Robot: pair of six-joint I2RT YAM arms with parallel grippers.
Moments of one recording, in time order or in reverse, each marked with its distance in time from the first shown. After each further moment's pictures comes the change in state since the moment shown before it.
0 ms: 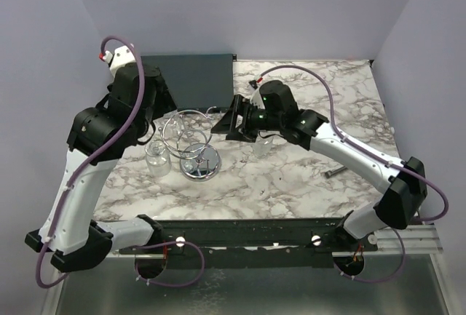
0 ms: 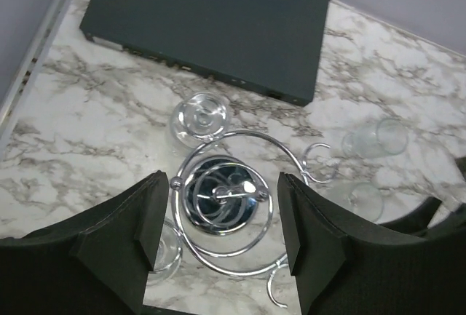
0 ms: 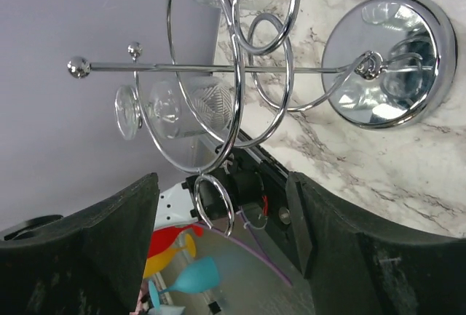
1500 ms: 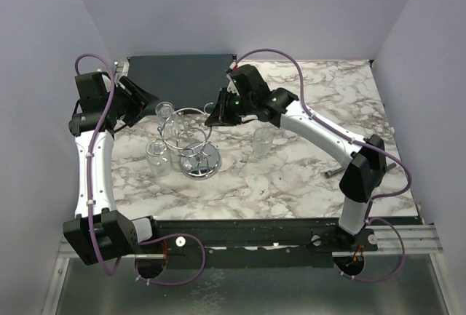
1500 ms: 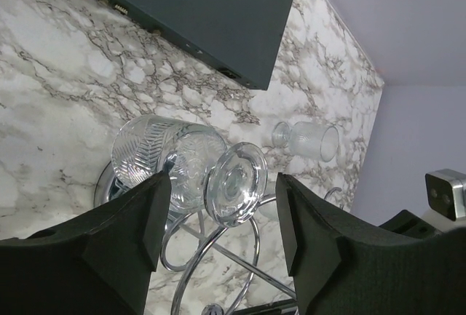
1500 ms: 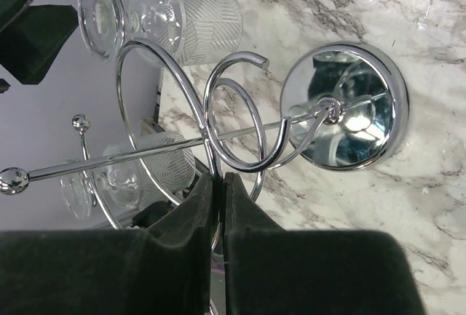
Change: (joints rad) left arm 0.867 0.018 -0.609 0.558 1.054 -0.029; right arm 0.030 0.338 0.402 -0.222 0.085 -0.139
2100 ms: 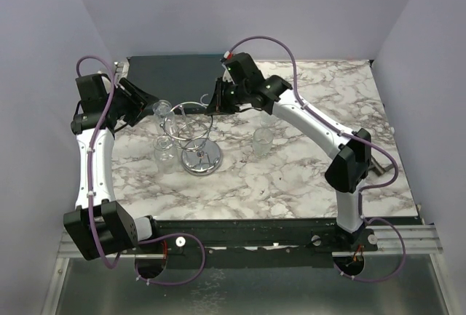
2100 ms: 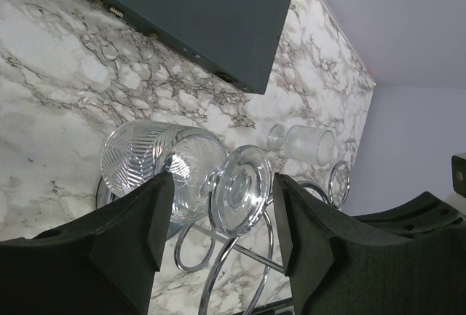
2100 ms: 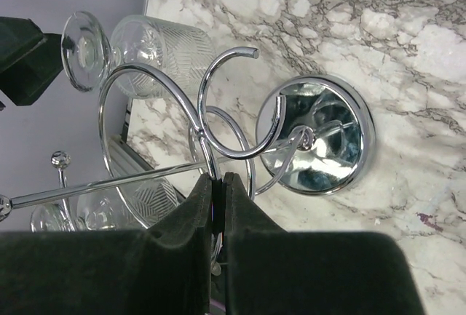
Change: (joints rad) left arm 0.021 0.033 -0.061 0.087 0.048 -0.023; right arm -0.031 0.147 0.253 -0.145 0.051 -0.124
